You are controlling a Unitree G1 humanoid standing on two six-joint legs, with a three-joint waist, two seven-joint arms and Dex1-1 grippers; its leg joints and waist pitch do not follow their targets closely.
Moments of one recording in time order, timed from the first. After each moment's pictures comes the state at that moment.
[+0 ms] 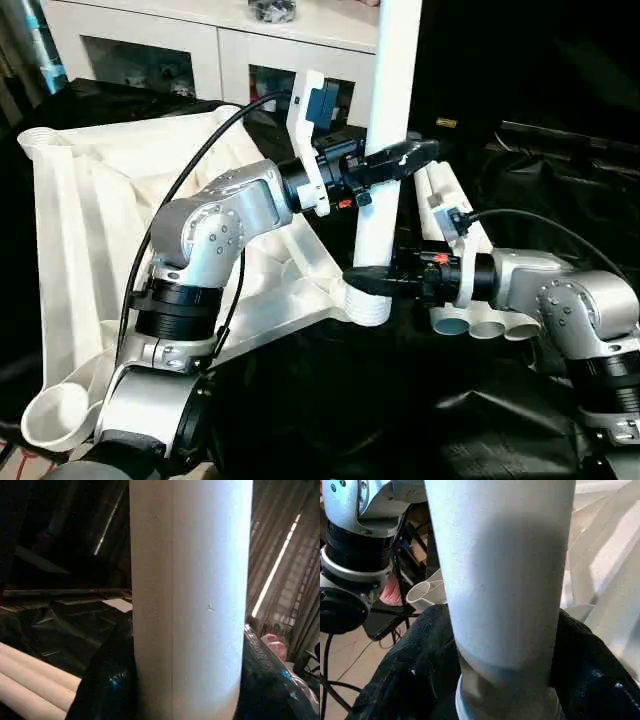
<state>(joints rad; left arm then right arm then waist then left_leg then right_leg) -0.82 0.11 0.00 0.10 -0.67 0.80 -0.74 -0.50 -0.45 0.09 0.02 0.64 0.89 1.08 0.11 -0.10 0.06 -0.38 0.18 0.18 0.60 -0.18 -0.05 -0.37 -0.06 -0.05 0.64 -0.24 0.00</state>
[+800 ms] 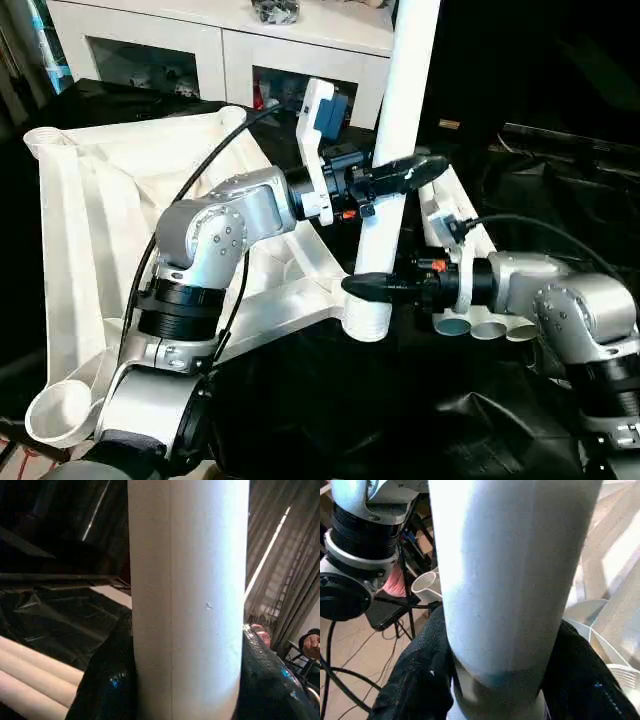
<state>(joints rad) -0.82 0.11 -0.02 0.13 -0.67 0.83 -0.75 -0.48 -0.45 0.12 0.01 0.62 0.85 1.10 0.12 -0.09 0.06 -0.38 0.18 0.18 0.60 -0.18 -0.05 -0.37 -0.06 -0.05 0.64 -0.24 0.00</state>
